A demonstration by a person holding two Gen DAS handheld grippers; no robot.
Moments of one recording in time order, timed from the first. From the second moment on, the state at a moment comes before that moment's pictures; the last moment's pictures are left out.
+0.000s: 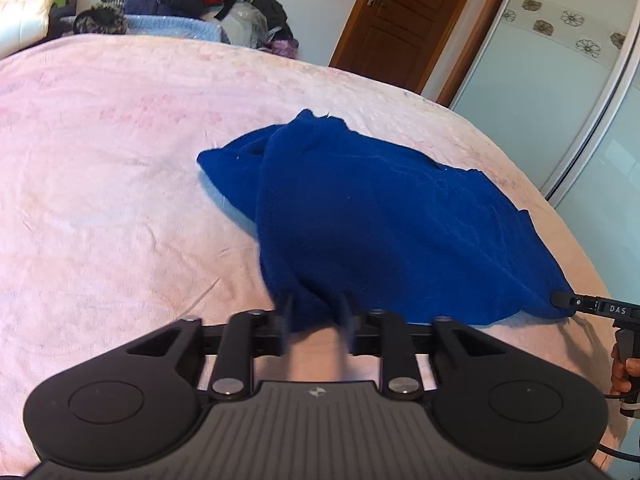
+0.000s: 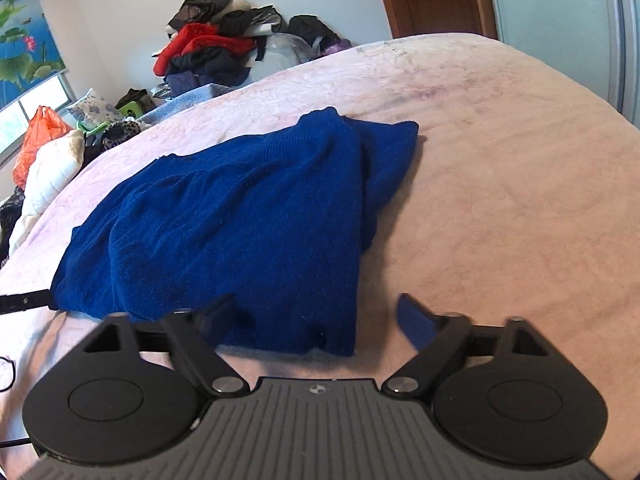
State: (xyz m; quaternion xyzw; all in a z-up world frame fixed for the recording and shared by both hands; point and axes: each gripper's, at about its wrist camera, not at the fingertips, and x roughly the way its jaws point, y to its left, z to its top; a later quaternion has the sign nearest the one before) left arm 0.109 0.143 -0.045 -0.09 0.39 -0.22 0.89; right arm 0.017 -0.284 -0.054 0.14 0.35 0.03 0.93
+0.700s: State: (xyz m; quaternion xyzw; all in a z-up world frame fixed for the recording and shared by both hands) left arm 0.080 0.153 -0.016 0.01 0.36 -0.16 0.92; right arm 0.006 -0.284 -0.022 0.06 0.30 -0.05 0.95
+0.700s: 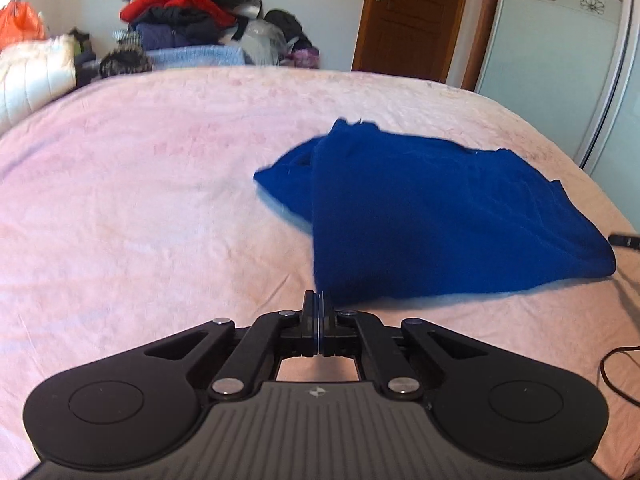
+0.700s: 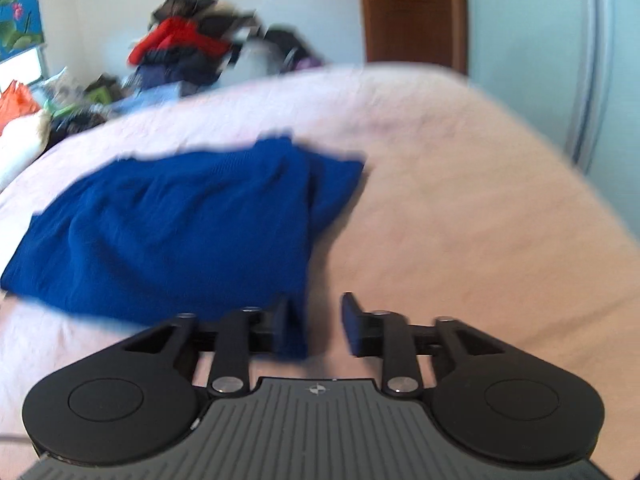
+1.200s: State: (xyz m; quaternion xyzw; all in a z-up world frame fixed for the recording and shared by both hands) left arm 0.128 0.059 -0.039 0.05 0.38 -0.16 0.91; right arm 0.137 -0.217 -0.046 -0.03 0.33 0.02 0.94
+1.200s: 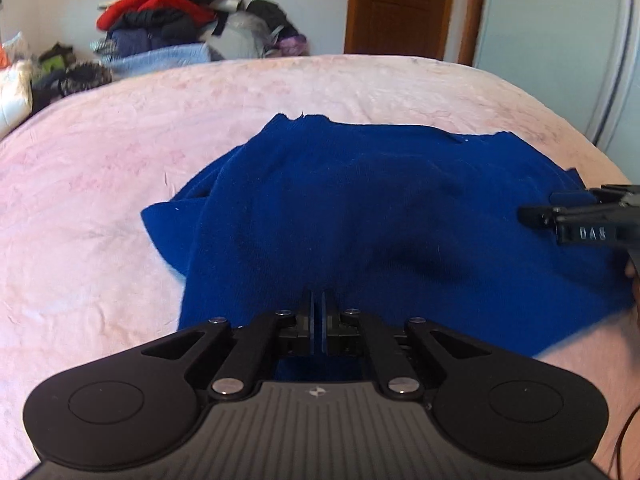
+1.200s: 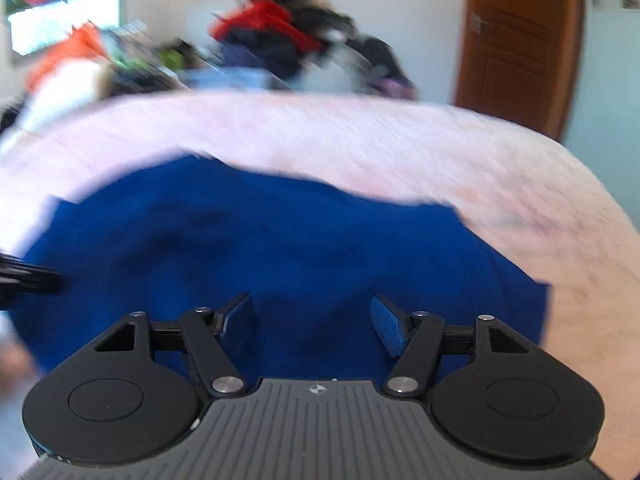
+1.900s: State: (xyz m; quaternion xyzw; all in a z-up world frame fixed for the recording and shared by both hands) left arm 0.098 0.022 -0.040 0.04 0.35 -0.04 0.93; right arm 0.097 -0.195 -0.055 -0.02 0.31 0.02 0.95
